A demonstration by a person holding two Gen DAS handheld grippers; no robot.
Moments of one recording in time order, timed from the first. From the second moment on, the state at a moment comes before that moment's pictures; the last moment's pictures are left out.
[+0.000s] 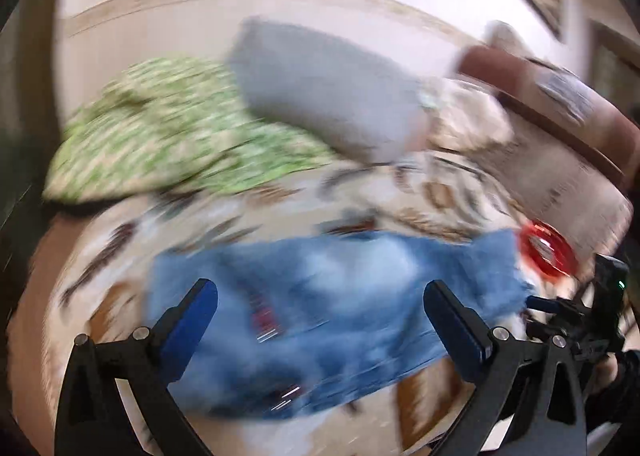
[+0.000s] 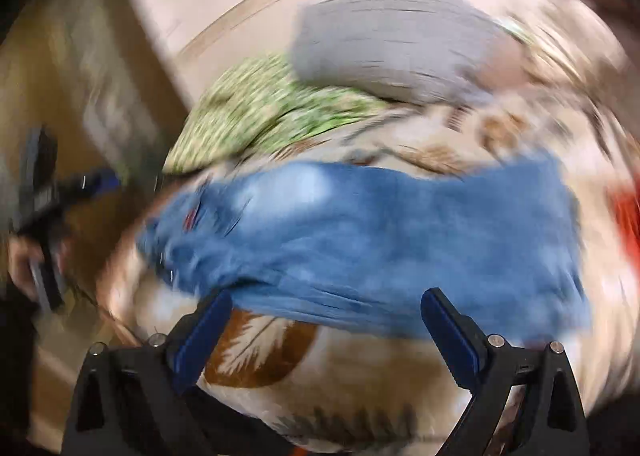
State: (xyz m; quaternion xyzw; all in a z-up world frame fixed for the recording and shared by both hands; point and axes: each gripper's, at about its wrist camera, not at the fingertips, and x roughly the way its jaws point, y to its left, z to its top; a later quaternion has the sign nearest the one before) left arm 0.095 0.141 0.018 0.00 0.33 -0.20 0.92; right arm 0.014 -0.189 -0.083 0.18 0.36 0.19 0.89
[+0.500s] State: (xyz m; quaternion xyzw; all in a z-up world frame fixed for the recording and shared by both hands) left arm 0.182 -0.097 0.011 0.10 0.40 -0.40 0.82; right arm -0.001 -0.305 -0.143 0.37 0.36 0.03 0.86
